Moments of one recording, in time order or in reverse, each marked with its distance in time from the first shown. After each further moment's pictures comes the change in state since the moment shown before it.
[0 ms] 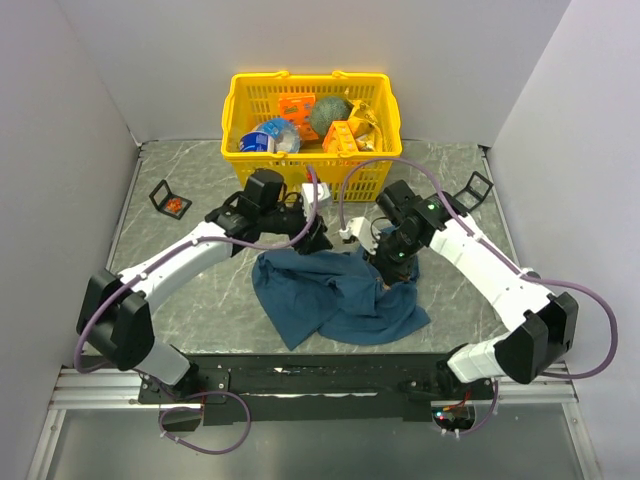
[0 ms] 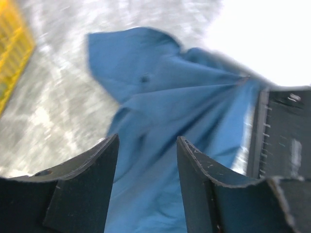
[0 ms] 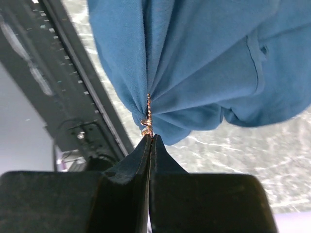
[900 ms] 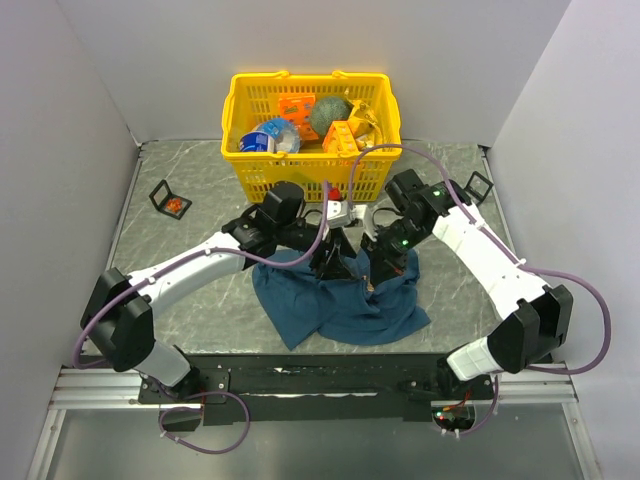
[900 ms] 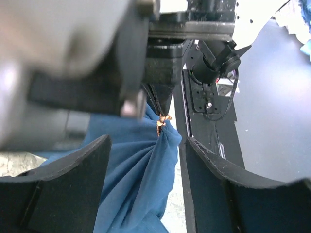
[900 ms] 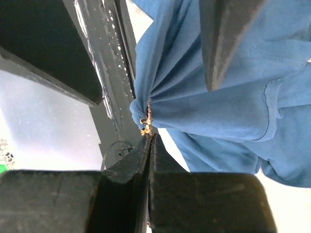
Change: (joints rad) left arm -0.150 0.000 -0.024 0.117 0.251 -0.124; right arm -0.088 0.068 0.077 -0.056 -0.375 -0.030
